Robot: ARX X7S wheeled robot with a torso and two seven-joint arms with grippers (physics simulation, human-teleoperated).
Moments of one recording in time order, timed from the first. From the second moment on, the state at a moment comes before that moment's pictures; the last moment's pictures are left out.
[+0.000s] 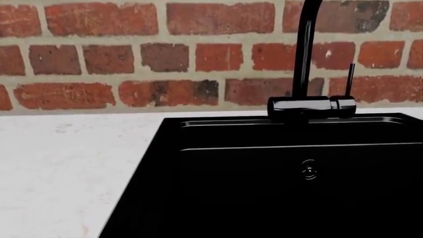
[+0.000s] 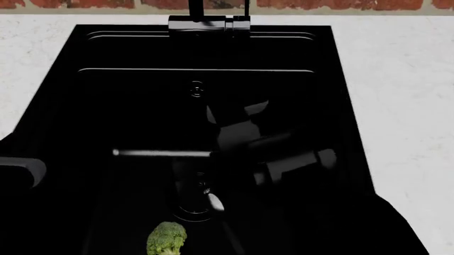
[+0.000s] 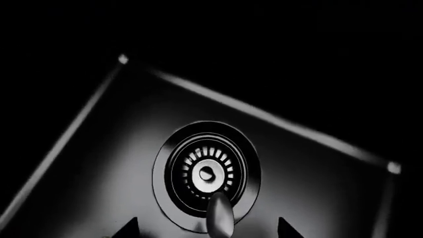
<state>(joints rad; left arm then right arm) -0.37 -0.35 0.17 0.28 -0.41 -0.44 -0.24 1.42 0.04 -1.46 1.12 1.40 0.65 -0.09</state>
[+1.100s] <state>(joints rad) -0.35 -0.38 0.17 0.31 -0.43 -0.45 -0.27 1.05 1.13 -1.15 -0.86 1.18 0.24 1.30</state>
